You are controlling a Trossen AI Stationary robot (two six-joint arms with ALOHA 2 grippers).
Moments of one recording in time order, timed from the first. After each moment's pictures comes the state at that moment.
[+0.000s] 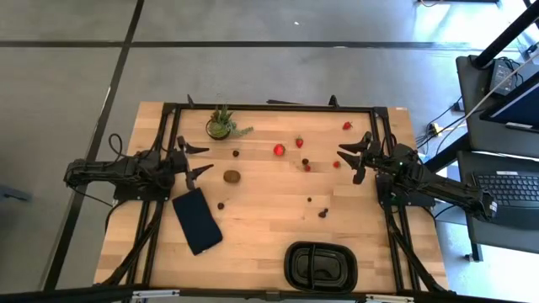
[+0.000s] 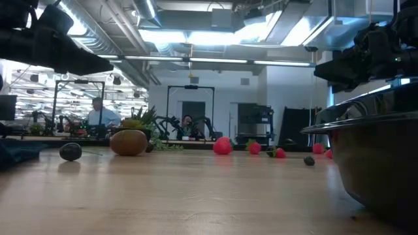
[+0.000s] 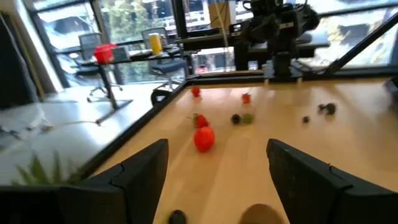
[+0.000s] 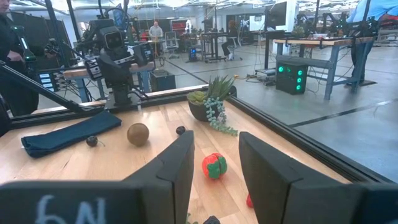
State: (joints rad) left arm 0.01 0.00 0.07 -0.14 -0.34 0.15; right arm -0.42 0.13 0.01 0.15 -0.10 0.08
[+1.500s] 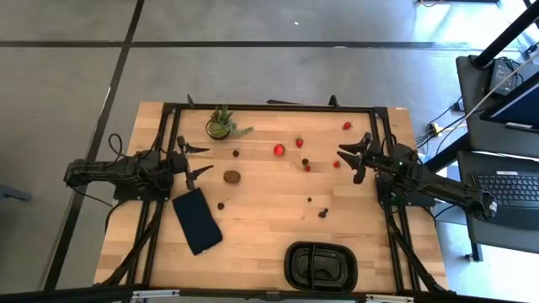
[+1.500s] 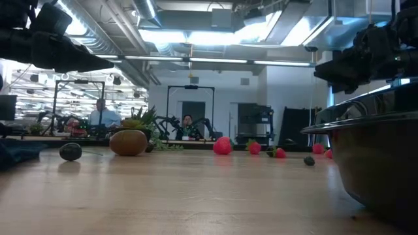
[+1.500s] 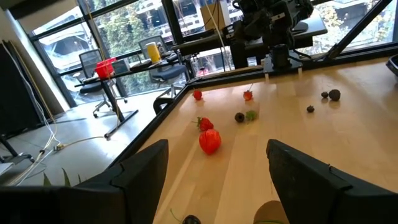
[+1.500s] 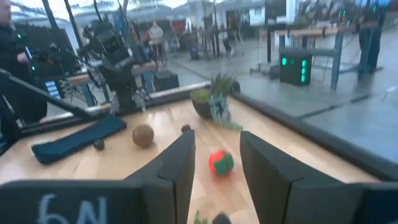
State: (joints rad) left arm 0.01 0.00 0.07 -0.14 -0.32 0.24; right arm -0.42 0.13 0.01 0.17 -0.10 0.13
